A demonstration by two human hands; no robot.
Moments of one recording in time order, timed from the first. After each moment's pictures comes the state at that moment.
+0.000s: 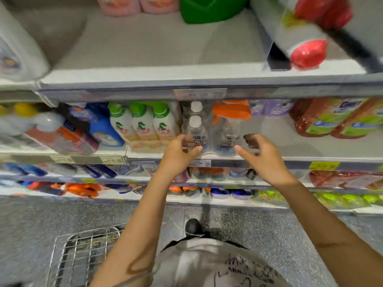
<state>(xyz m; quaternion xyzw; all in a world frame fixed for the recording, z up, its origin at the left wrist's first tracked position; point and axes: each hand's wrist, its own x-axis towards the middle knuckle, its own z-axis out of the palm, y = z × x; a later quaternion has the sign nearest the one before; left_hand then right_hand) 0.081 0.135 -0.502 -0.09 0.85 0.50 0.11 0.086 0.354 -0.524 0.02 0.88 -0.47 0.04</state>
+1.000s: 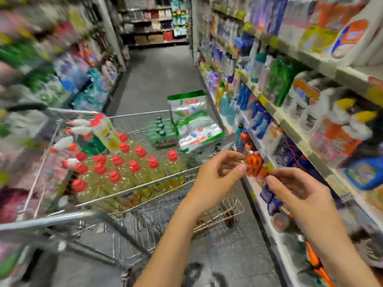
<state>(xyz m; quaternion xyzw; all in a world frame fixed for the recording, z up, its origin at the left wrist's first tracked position) 0.533 0.014 -0.382 -0.37 0.67 0.53 -0.37 0.368 0.087 -0.390 -0.49 0.59 -0.55 0.33</state>
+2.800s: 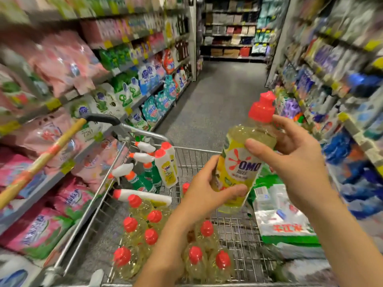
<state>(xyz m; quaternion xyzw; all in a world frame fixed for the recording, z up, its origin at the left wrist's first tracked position) 0.721 -0.224 -0.387 -0.46 0.59 0.44 -0.49 0.562 -0.258 -0.323 -0.63 0.33 -0.57 0.42</state>
